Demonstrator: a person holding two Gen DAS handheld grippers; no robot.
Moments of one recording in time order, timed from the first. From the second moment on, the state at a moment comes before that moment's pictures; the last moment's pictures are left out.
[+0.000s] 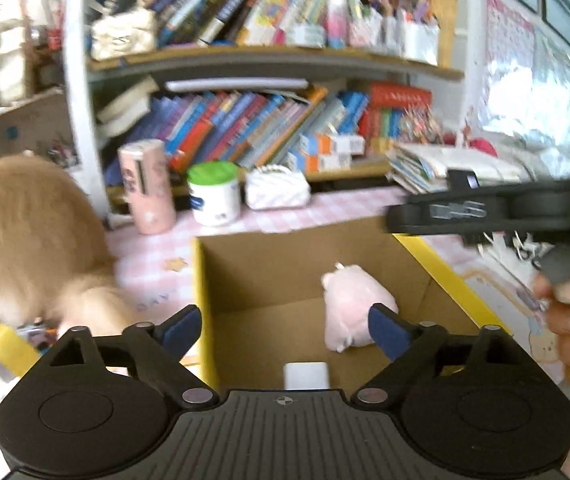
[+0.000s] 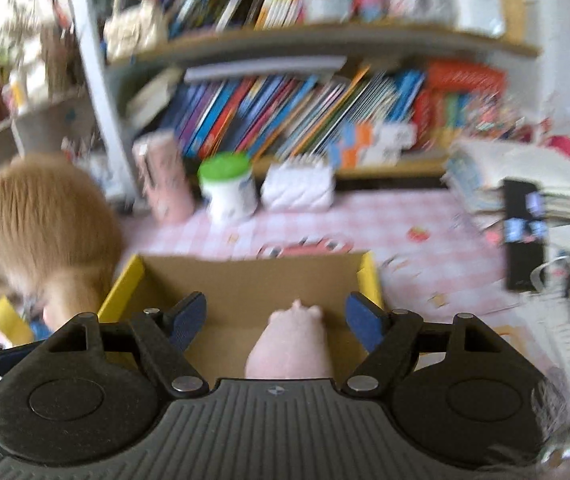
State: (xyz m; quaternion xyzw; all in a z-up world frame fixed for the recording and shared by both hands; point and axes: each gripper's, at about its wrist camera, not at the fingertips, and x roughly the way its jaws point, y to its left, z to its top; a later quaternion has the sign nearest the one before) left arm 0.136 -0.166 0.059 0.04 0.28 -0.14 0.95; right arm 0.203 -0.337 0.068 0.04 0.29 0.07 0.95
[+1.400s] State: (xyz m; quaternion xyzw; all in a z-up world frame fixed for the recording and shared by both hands) left arm -0.017 0.017 0.003 0.01 0.37 -0.03 0.93; right arm -0.021 -0.182 -0.012 0.01 0.37 0.01 0.93
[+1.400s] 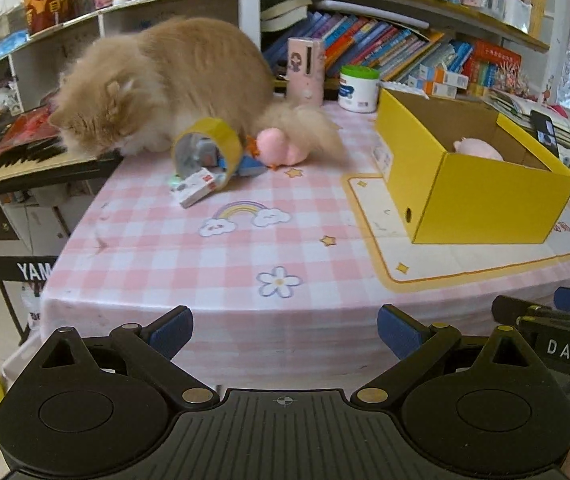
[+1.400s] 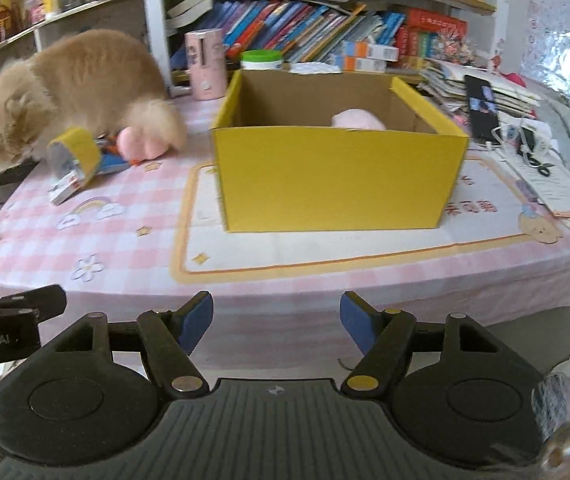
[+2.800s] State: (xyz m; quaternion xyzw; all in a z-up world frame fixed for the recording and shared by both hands) left arm 0.014 0.112 -0.005 -0.06 0.37 0.03 0.93; right arm 0.024 -0.078 -0.008 0.00 0.38 0.10 0.92
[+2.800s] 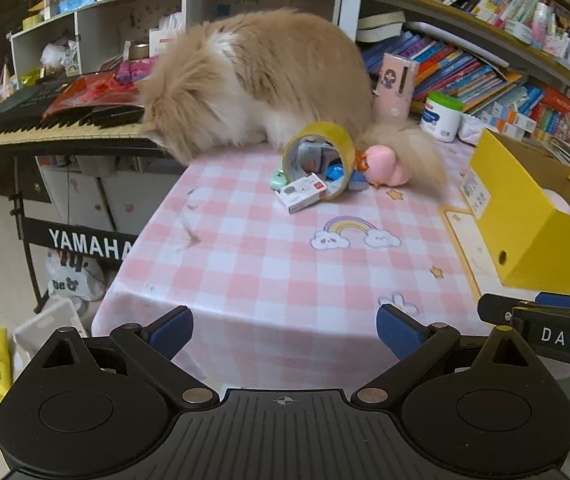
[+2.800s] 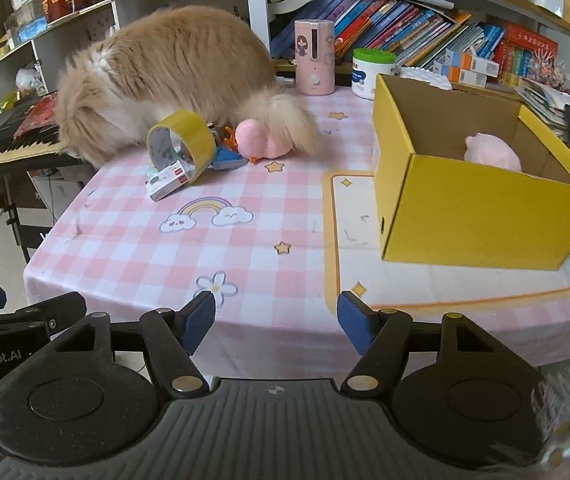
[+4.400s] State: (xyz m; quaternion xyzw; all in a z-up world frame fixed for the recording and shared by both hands) left arm 0.162 0.111 -0.037 -0.08 0.40 0.05 0.91; right arm 0.267 0.021 -0.018 -0.04 0.39 0.28 0.88
